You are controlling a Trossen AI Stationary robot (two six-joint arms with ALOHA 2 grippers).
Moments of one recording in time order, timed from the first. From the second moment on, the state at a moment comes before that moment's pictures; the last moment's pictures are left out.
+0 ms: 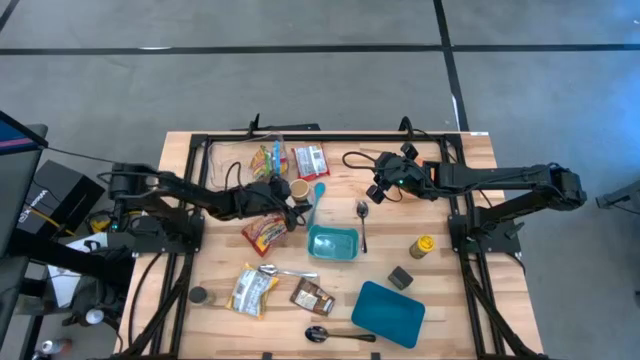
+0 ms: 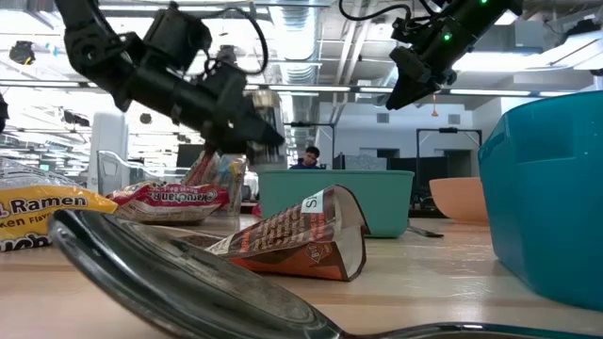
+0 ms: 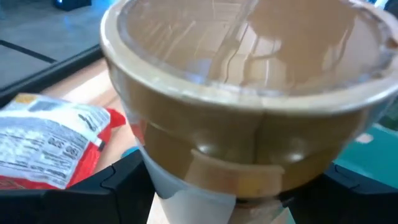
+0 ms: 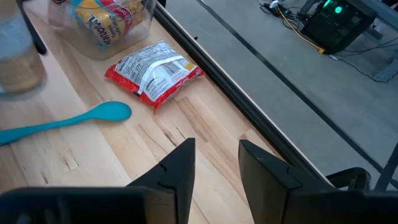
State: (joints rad) left arm 0.12 1.51 0.48 0.71 -0.23 -0.19; right arm -0.14 1.22 0.89 -0.41 0.60 0.16
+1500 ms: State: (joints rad) left arm 0.16 1.41 0.65 0.48 0.00 -0.10; right arm -0.16 1.22 0.70 -0.04 0.49 0.00
